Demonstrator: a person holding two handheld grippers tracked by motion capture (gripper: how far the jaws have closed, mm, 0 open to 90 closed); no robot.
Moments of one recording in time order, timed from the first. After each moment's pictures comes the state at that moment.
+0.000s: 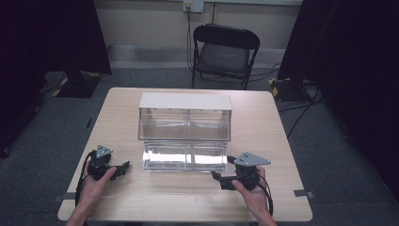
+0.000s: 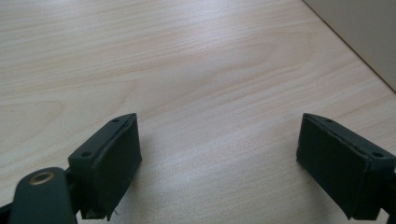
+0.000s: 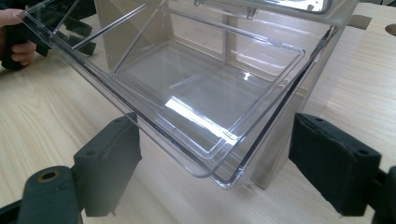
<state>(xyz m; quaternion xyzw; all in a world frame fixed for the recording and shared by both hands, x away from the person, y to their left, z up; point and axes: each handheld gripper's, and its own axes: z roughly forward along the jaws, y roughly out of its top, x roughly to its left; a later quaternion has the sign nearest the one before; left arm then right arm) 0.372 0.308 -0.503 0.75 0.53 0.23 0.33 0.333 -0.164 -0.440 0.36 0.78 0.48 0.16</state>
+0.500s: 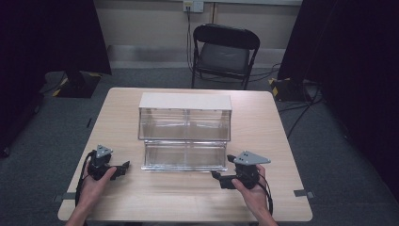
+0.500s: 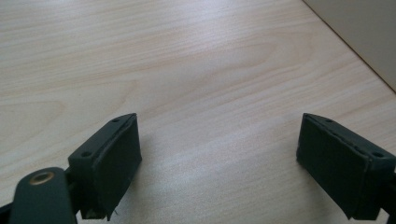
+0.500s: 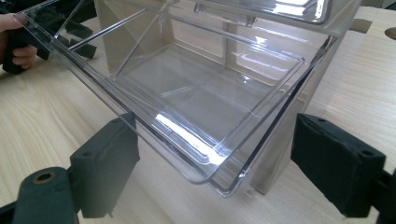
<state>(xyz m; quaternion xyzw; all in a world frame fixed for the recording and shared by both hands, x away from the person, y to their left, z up) 0.372 0.308 -0.503 0.75 0.53 0.23 0.33 0.335 -0.164 -0.437 0.36 0.78 0.48 0.16</state>
